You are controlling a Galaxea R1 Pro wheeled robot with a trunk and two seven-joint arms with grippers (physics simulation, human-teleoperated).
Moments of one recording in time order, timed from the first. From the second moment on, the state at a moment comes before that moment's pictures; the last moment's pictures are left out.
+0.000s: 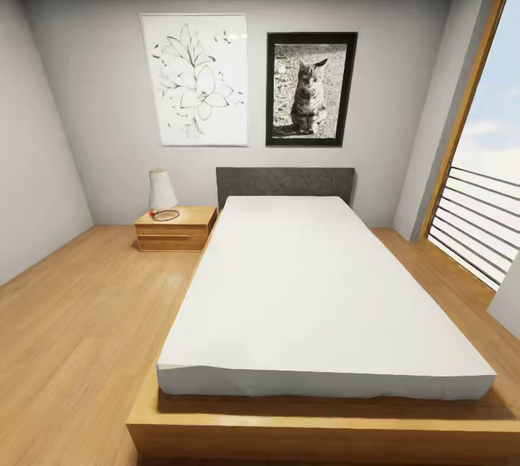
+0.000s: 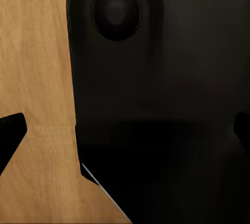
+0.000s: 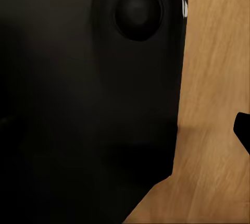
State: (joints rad) left arm 0.00 0.00 0.00 0.00 0.00 0.00 0.00; right arm 0.00 0.00 0.00 0.00 0.00 0.00 0.00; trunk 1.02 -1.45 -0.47
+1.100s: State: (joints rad) left arm 0.00 -0.03 0.00 -0.12 -0.02 0.02 0.00; right arm -0.03 0.02 -0.01 -0.12 0.00 -0.09 0.01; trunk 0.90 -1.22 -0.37
